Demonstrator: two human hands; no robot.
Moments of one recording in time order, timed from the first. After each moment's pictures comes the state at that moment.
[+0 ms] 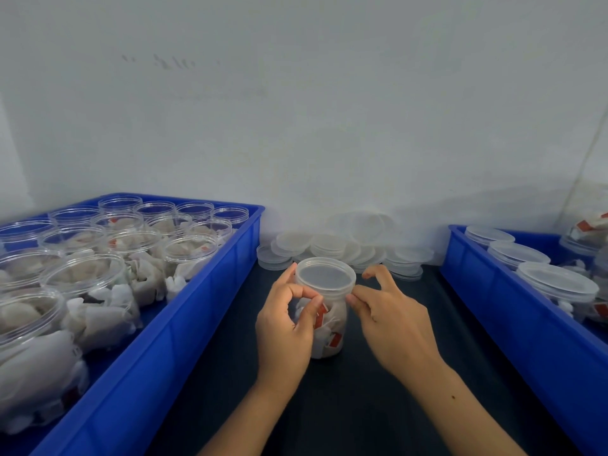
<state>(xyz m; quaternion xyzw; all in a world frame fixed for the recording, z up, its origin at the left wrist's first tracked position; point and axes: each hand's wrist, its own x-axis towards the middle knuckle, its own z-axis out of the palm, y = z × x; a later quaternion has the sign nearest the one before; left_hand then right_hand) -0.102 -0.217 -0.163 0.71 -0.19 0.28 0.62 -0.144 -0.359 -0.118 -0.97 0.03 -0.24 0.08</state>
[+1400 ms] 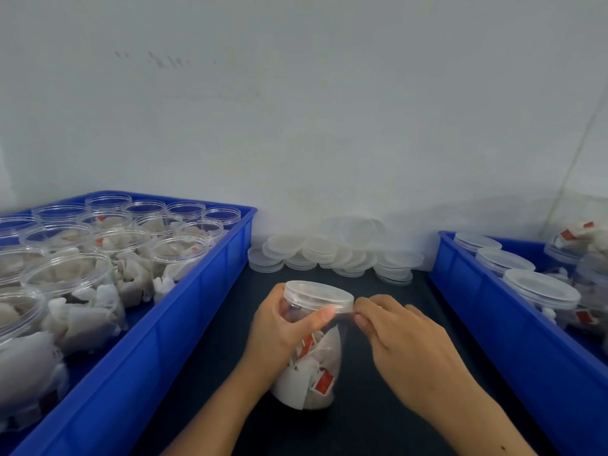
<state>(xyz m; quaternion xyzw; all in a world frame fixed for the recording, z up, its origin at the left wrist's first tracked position) -0.097 -0.207 -0.153 0.66 -0.24 0.02 0.71 -0.190 -0.359 -0.089 -0.99 0.00 -0.12 0.05</state>
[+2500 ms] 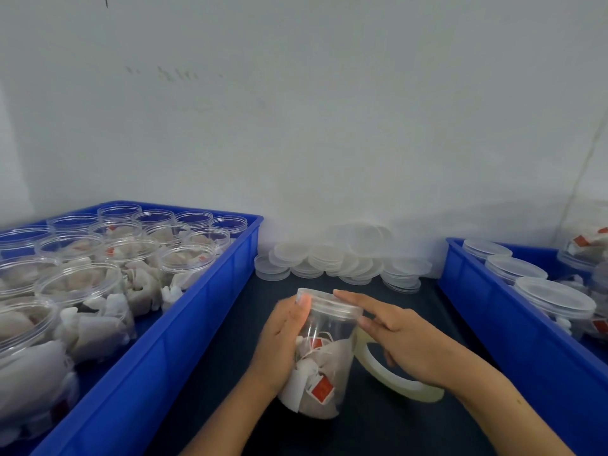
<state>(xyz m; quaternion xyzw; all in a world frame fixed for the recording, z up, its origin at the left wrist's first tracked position) -0.095 -0.206 -0.155 0.69 -0.20 0.00 0.69 -0.158 -0.382 -0.086 -0.95 -0.08 -0.01 0.30</state>
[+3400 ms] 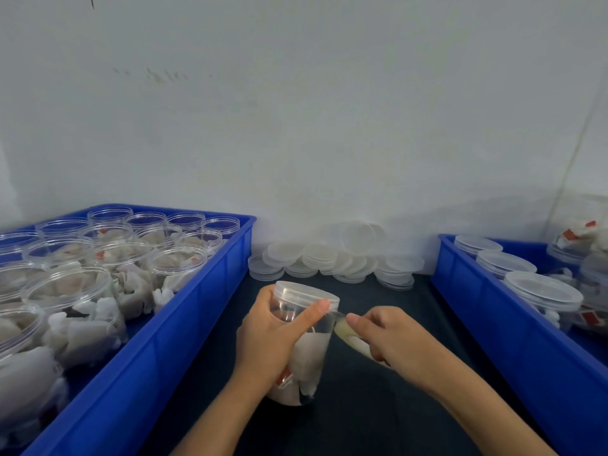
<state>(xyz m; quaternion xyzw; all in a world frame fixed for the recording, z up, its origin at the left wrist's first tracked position) -0.097 -0.207 -0.148 0.75 -0.12 0.10 0.64 -0.169 -0.372 -0.090 -0.93 0.09 -0.01 0.35</state>
